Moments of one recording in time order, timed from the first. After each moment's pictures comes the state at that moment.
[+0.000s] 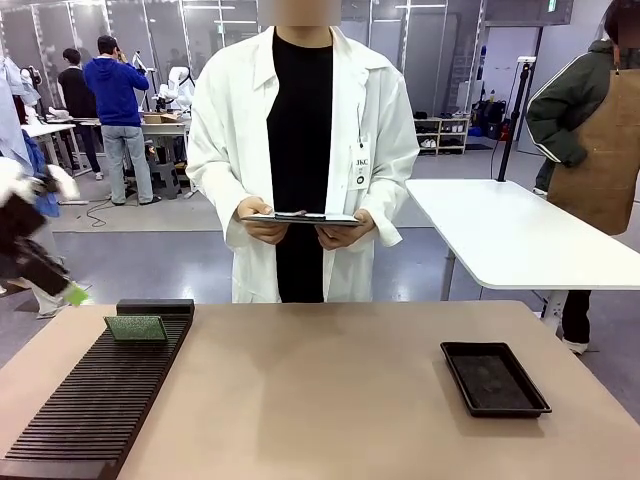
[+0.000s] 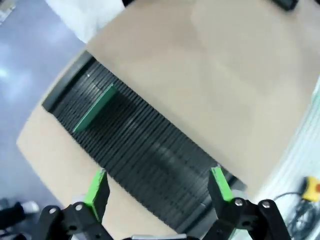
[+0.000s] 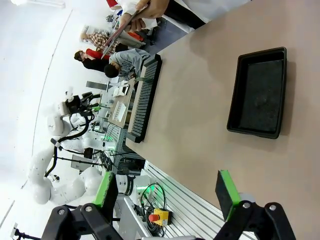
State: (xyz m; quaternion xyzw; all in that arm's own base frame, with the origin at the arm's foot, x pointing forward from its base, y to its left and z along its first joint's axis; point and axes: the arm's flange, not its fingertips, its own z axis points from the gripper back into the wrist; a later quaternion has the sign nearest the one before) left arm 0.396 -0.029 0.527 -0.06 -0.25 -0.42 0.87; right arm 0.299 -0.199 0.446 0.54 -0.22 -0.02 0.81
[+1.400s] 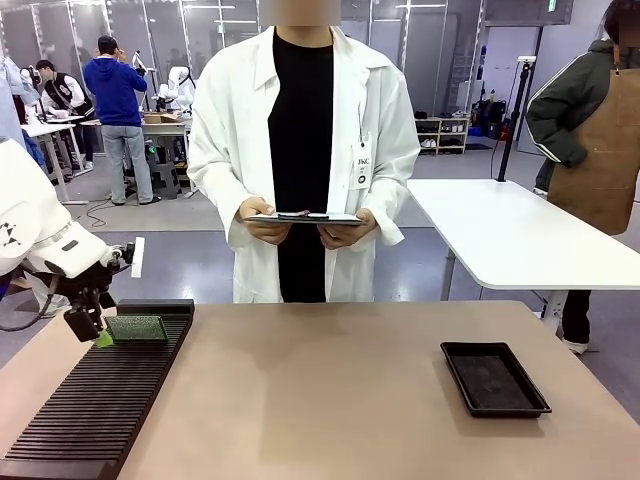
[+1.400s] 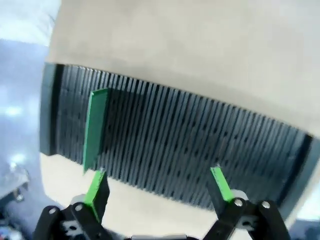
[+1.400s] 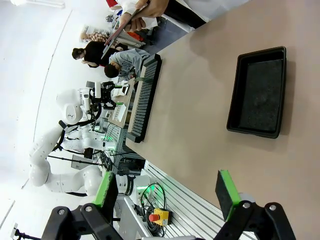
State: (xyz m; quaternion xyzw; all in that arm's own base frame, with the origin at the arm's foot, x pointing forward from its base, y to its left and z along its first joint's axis) left arm 0.472 -0.052 0.436 0.05 -0.15 -0.63 0.76; right arm 0.299 -0.199 0.445 0.54 -0.22 -0.02 0.81
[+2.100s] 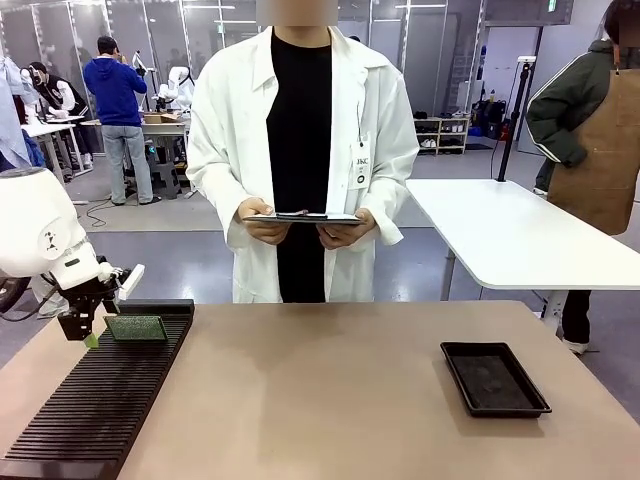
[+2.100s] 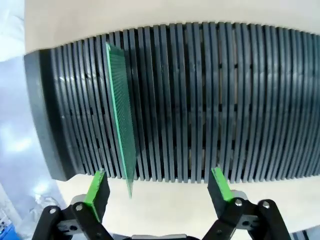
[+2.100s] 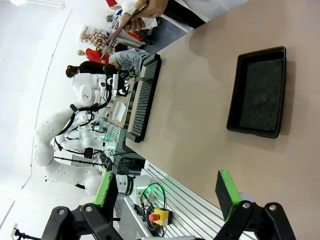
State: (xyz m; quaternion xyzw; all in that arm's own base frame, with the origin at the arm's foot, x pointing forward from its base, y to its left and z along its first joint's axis) left arm 0.568 0.000 0.372 0.06 -0.09 -0.73 0.67; right arm 0.299 -0.199 0.445 0.54 -0.22 -0.02 0.81
